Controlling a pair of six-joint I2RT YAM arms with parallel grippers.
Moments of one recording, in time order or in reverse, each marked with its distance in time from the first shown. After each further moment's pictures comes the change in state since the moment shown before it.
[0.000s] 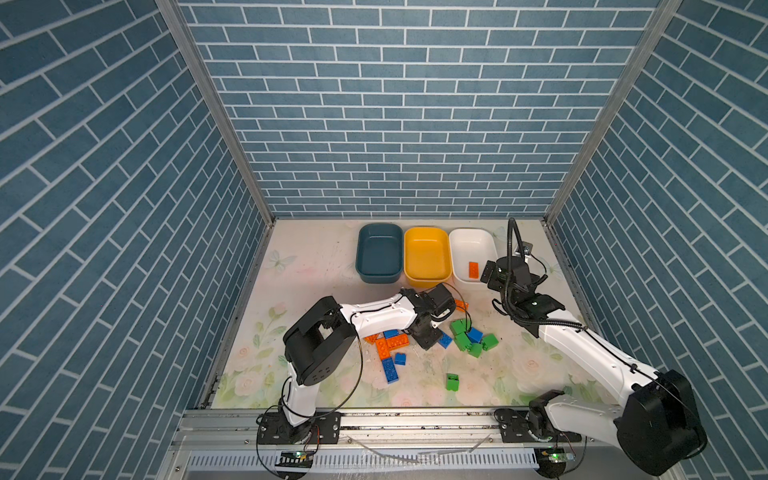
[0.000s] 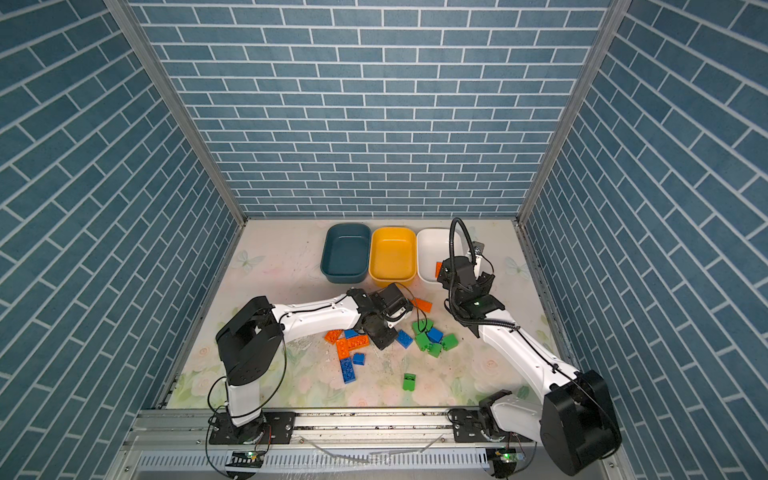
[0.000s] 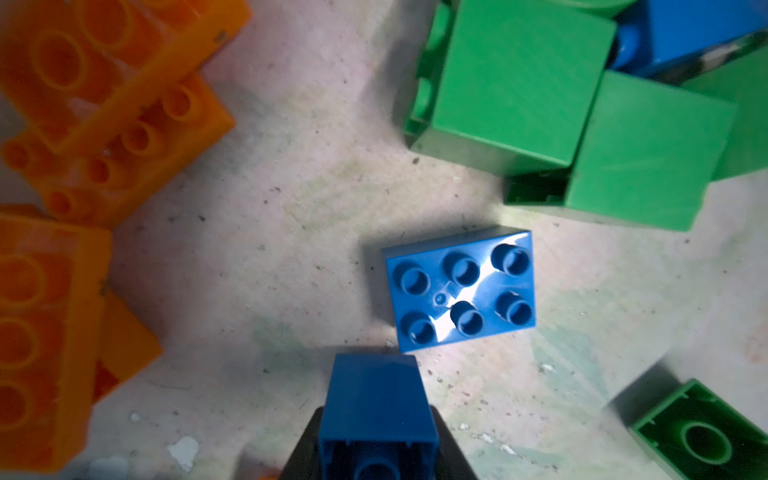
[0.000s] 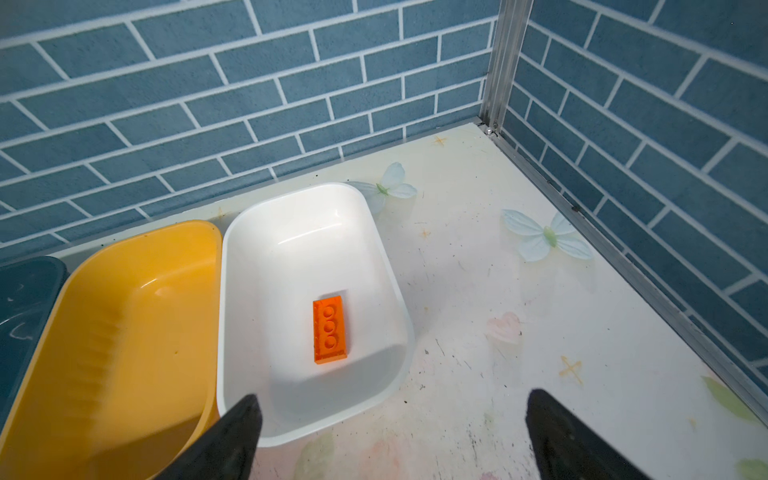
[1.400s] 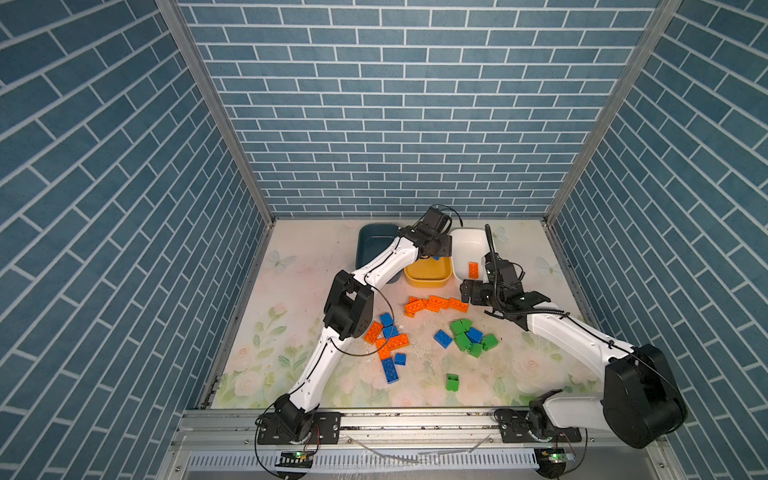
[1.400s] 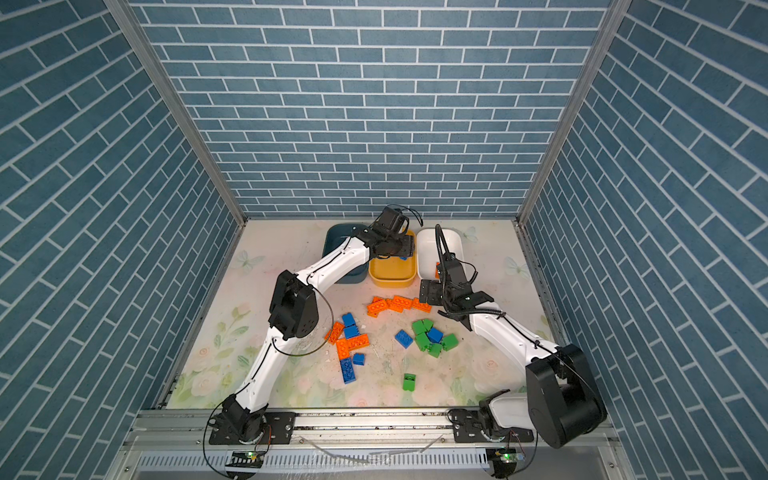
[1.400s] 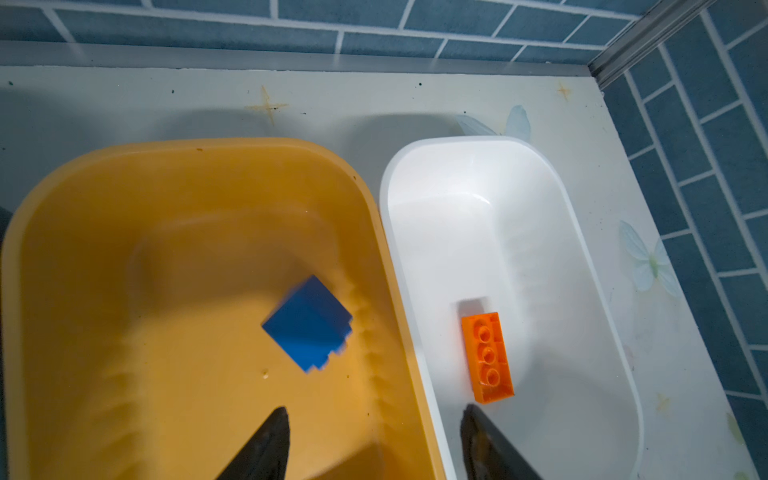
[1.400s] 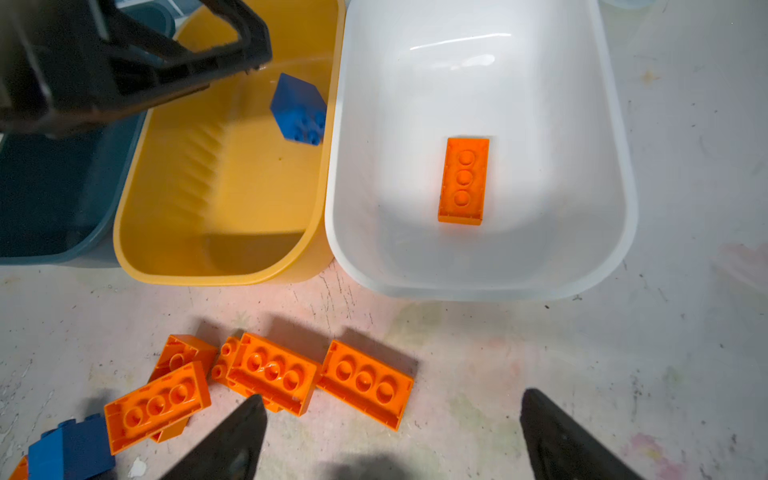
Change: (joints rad) left arm 0.290 0.504 0.952 0.043 -0.051 -0.402; right arm -0.004 0.150 -0.006 -0.066 -0.491 -0.064
